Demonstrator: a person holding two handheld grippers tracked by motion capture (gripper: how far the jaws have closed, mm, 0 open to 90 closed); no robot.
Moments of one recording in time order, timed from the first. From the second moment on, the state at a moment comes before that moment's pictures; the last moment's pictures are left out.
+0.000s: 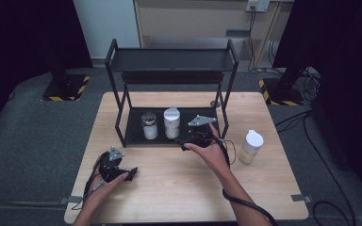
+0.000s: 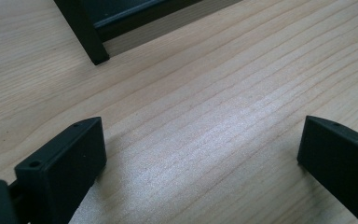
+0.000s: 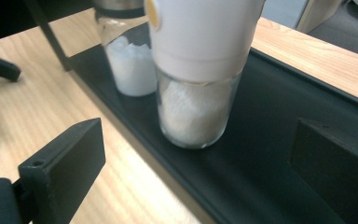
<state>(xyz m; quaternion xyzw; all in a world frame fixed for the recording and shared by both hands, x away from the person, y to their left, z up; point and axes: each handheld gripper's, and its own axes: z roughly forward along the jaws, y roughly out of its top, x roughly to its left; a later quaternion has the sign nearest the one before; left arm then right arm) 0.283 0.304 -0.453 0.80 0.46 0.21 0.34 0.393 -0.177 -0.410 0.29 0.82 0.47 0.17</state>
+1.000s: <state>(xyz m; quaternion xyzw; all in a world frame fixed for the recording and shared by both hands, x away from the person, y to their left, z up) 0.283 0.304 -0.453 0.80 0.46 0.21 0.34 0.336 -0.226 -0.422 0.28 0.83 0.46 0.17</state>
